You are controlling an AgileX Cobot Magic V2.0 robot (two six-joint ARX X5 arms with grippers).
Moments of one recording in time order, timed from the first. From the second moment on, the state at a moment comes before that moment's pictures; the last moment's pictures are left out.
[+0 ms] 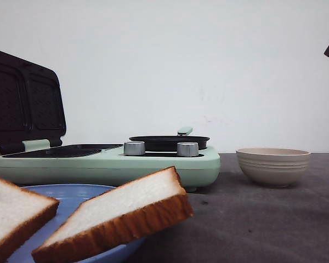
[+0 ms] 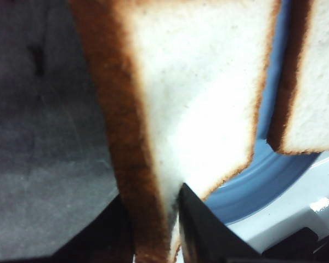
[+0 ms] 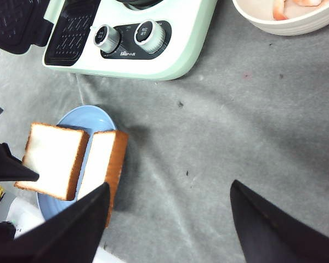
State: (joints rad) left arm -0.20 1.25 0.72 -1.02 0.49 -0.12; right arm 0.11 0.63 0.61 -0.74 -0.63 0.36
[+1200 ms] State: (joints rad) left arm -0.20 0.81 0.72 -0.73 0.34 -0.18; right arm 0.11 0.63 0.61 -0.74 -0.63 0.36
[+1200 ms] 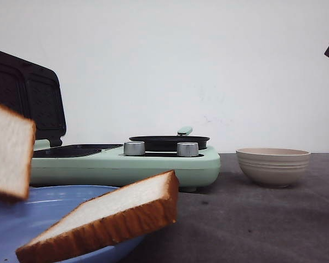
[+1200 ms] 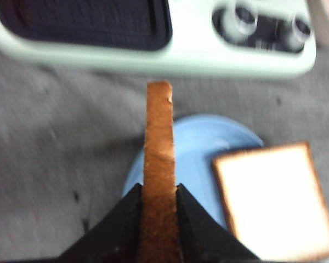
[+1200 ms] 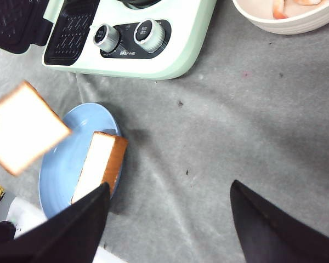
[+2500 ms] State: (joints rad) left arm -0.31 1.31 1.07 -0.14 -0.11 0.33; right arm 0.11 0.63 0.61 -0.80 -0.63 0.35
